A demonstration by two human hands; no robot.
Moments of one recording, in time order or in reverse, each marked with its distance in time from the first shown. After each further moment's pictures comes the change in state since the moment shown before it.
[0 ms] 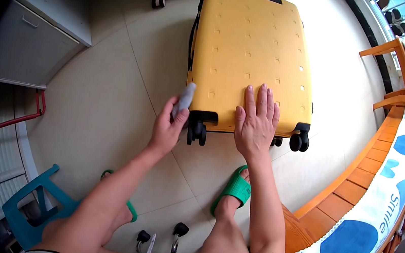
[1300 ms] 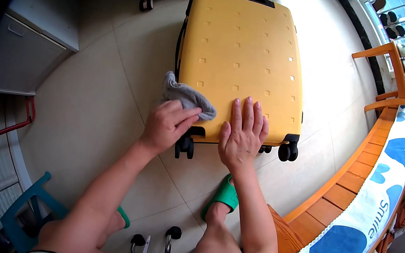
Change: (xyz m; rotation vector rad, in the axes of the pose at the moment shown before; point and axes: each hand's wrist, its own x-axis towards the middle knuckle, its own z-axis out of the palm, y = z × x) left_hand 0.054 0.027 0.005 0.521 -0.168 0.450; right_hand 0.000 -0.005 0.001 -0.032 0.025 -0.003
